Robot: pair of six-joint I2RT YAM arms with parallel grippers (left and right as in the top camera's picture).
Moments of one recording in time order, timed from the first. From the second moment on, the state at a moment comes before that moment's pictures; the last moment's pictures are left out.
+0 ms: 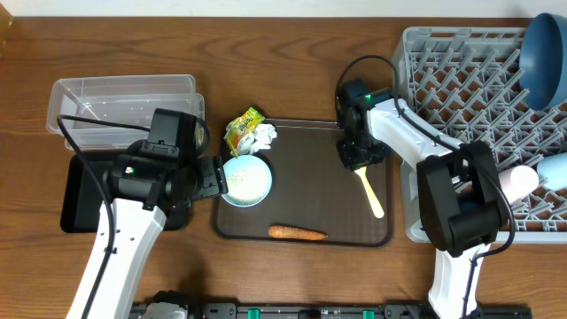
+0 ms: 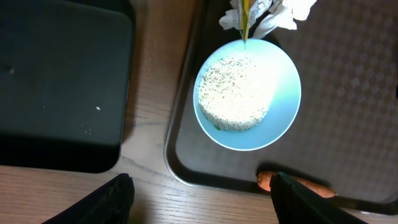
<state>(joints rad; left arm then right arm) -0.18 1.21 1.11 -1.15 0.04 -0.40 0.39 2.10 1.45 -0.98 0.01 0.10</state>
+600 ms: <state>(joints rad) -0.18 1.21 1.11 -1.16 0.04 -0.40 0.37 2.05 1.42 -0.99 -0.09 0.12</state>
